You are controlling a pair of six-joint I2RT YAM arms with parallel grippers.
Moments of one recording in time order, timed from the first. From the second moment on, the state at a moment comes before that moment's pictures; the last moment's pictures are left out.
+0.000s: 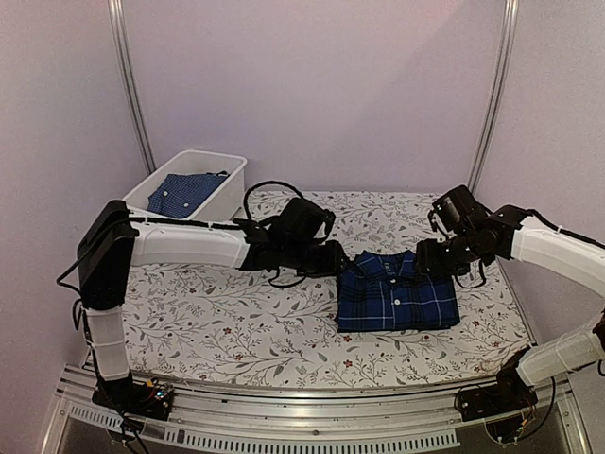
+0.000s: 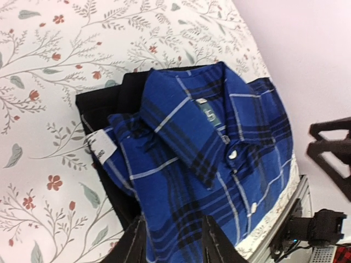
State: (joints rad) left arm -0.97 1.97 1.41 -0.14 0.04 -0.79; right arm 0.56 1.28 1.02 -0.75 0.17 0.51
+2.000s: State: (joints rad) left arm -0.69 1.33 0.92 -0.15 -0.10 -0.75; right arm 0.80 2.08 1.40 -0.30 -0.29 0.60
